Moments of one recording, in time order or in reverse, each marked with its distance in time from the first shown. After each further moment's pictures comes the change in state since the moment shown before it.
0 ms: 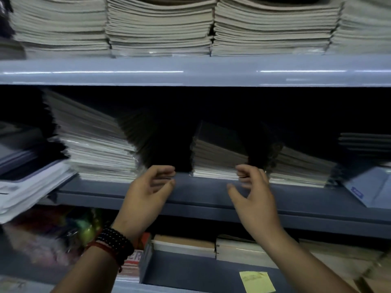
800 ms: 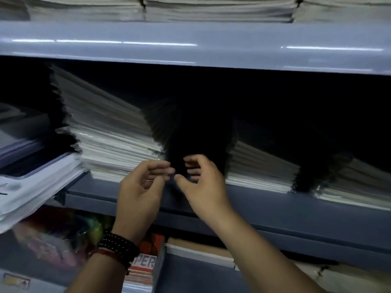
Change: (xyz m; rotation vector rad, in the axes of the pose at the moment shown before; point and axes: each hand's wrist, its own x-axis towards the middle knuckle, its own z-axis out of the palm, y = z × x) left_hand 0.032 -0.037 -0.051 -0.008 0.268 0.094; right_hand 0.041 -0.055 0.165 0.139 -0.292 -0.008
